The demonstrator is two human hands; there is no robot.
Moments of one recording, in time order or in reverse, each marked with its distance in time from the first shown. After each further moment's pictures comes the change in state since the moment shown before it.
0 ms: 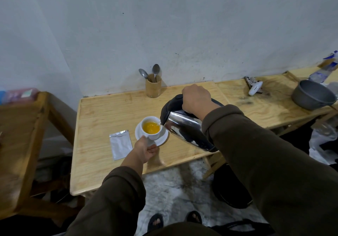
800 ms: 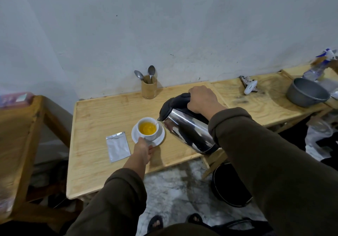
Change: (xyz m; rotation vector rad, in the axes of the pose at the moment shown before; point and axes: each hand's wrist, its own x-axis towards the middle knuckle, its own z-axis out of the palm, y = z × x) left_hand -0.003 -0.010 0.013 0.022 0.074 0.075; right_hand -0.001 0.035 0.006 0.177 -0.001 0.060
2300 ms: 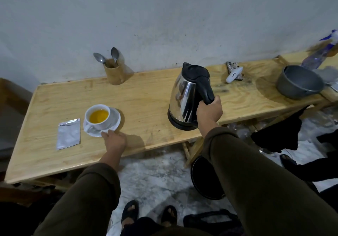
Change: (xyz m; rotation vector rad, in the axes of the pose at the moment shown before) left_hand -0.006 -0.074 0.096 0.894 0.505 0.350; right_hand 0.002 0.205 0.075 1.131 0.441 0.637
